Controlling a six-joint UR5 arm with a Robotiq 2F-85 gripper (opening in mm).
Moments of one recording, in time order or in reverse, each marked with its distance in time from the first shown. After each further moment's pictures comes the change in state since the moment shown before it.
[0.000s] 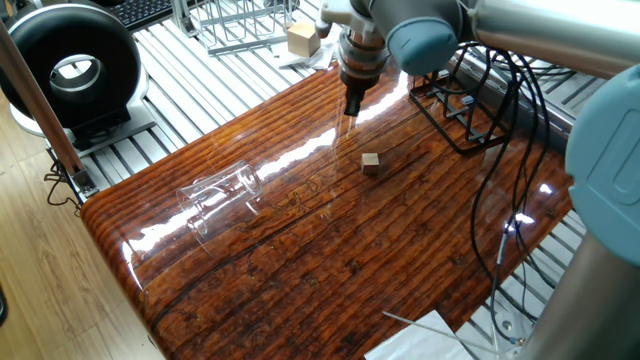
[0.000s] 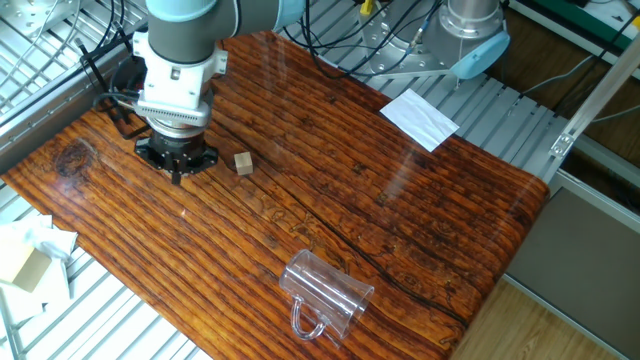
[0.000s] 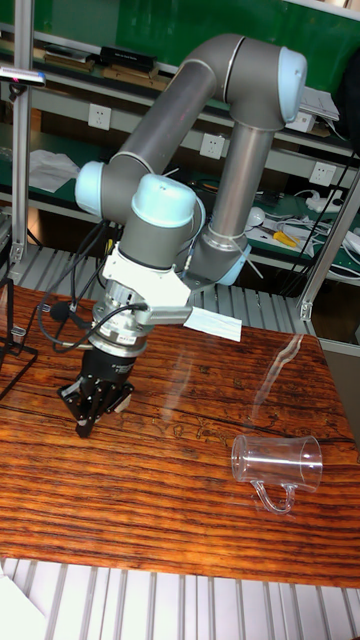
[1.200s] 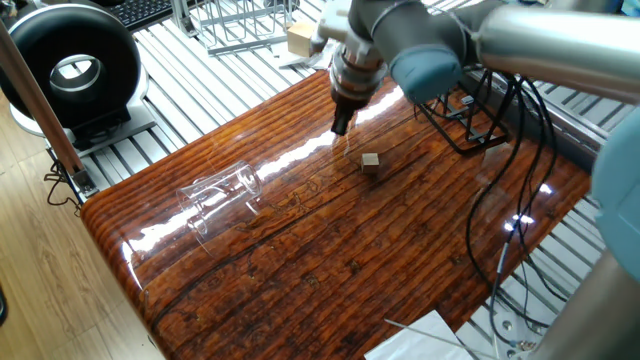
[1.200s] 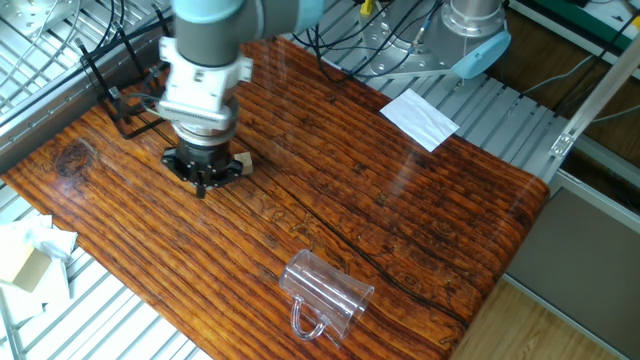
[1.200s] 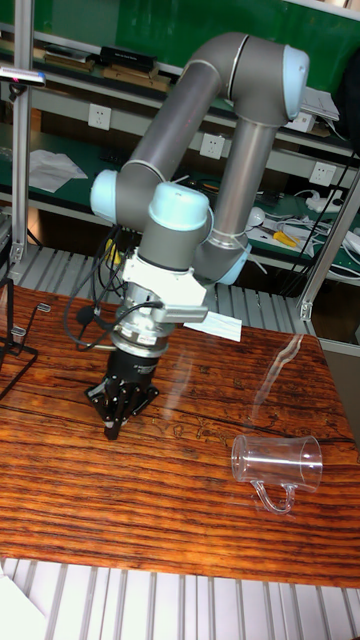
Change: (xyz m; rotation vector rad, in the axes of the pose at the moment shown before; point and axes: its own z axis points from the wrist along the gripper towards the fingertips) arm -0.010 0.048 0.005 -0.013 -0.055 0.110
